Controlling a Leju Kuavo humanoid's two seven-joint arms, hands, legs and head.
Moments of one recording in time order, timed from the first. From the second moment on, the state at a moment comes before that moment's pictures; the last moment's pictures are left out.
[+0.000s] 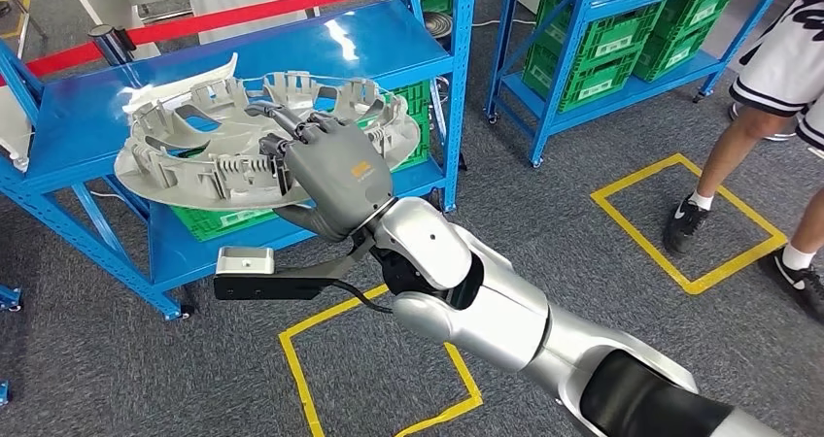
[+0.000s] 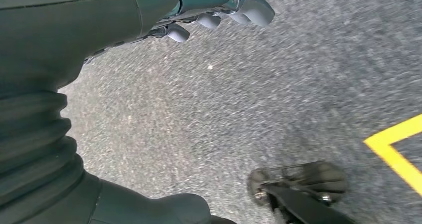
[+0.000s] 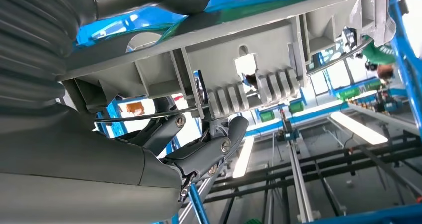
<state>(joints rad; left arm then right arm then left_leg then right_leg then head) -0.10 -0.12 0.87 -0.18 -1.11 0.16 -0.09 -0.70 0.01 0.83 -1.43 1.04 -0.24 0.09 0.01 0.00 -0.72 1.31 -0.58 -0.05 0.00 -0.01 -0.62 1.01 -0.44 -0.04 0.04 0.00</state>
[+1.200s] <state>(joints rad) -0.12 -0.12 0.87 -0.19 -1.15 0.16 -0.08 -0.71 0.02 0.84 -1.41 1.06 -0.23 0.11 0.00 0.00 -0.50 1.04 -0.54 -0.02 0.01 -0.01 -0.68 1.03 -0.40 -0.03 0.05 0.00</state>
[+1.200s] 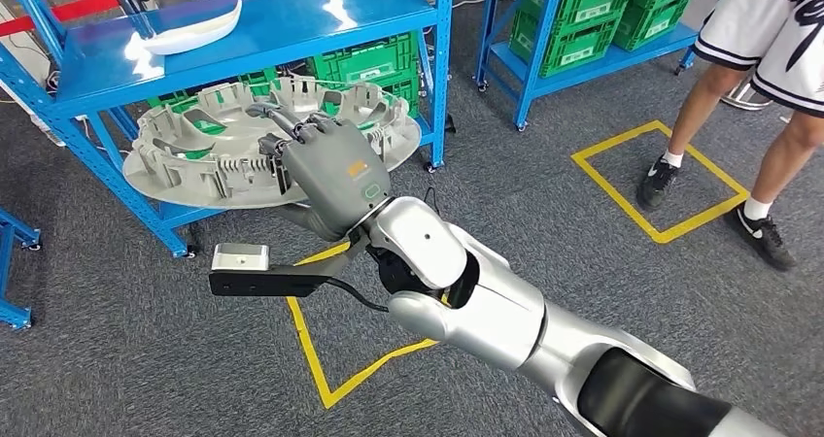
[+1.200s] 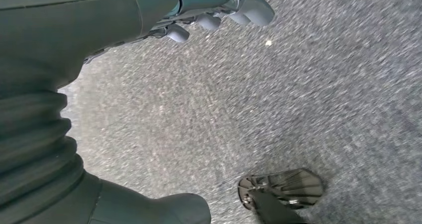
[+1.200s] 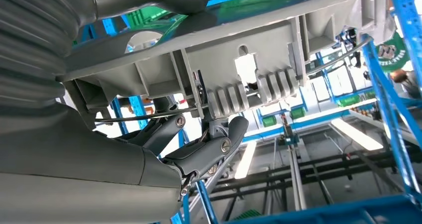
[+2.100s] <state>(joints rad) -0.13 -0.12 0.86 -0.19 -1.19 0.13 -0.06 -0.66 -0.02 0.83 -1.41 1.09 -0.24 0.14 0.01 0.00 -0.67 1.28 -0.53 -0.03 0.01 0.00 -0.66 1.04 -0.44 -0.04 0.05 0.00</state>
